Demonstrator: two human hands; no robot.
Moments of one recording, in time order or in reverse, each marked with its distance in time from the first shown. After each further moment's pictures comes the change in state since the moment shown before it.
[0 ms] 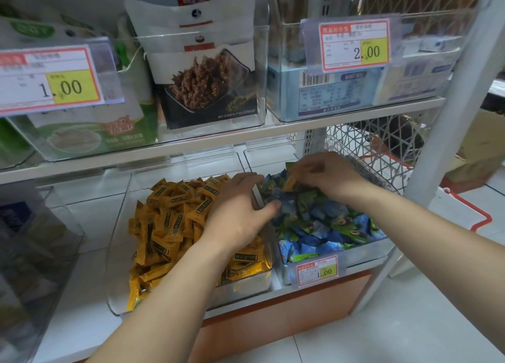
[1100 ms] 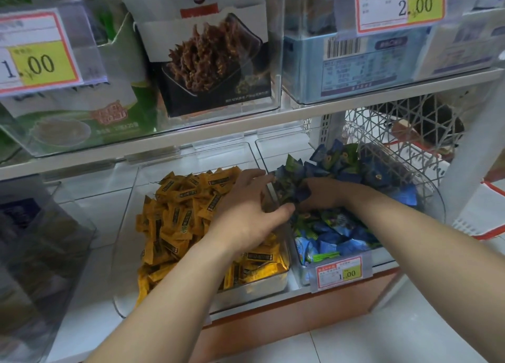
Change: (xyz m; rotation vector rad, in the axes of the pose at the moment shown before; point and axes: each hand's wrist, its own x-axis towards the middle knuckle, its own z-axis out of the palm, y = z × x) left_hand 0.001 -0.015 0.003 0.050 -0.142 -0.056; right_hand 0.049 0.073 0.050 -0.652 -0.499 0.313
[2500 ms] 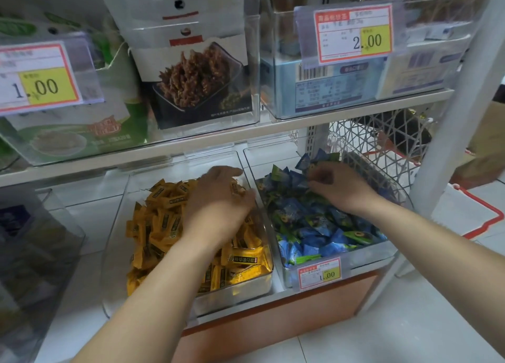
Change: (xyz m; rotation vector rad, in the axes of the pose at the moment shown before) left_hand 0.002 0.000 -0.019 0.084 0.244 -0.083; right_hand -0.077 0.019 -0.022 0.464 0.523 -0.110
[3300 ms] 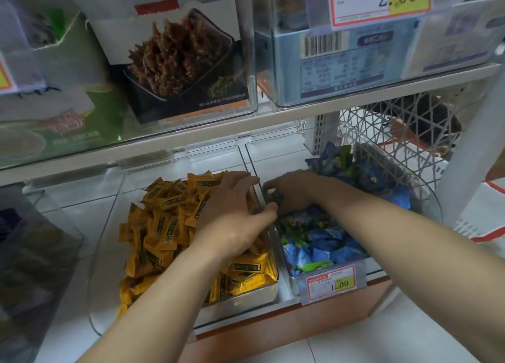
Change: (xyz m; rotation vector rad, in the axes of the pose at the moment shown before) left_hand 0.000 0.001 0.028 -0.065 -0.154 0.021; right_hand 0.083 -0.014 0.080 -0.758 -0.582 -0.271
